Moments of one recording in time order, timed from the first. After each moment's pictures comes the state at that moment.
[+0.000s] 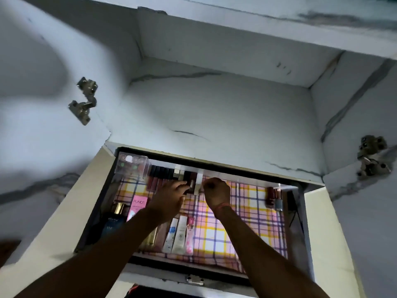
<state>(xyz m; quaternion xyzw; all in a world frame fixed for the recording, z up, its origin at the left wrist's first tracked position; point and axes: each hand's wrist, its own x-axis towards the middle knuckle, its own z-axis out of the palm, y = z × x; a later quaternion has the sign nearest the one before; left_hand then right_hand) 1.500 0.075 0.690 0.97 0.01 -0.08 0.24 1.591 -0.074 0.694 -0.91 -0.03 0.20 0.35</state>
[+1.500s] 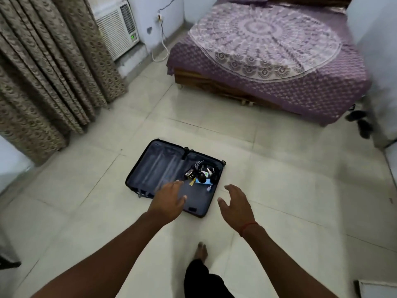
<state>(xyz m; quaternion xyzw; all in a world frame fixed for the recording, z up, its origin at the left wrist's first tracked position) 0.566 -0.200 0.707 0.49 0.83 0.17 0.19 0.767 -0.078 0.685 -0.47 -0.80 0.35 0.12</state>
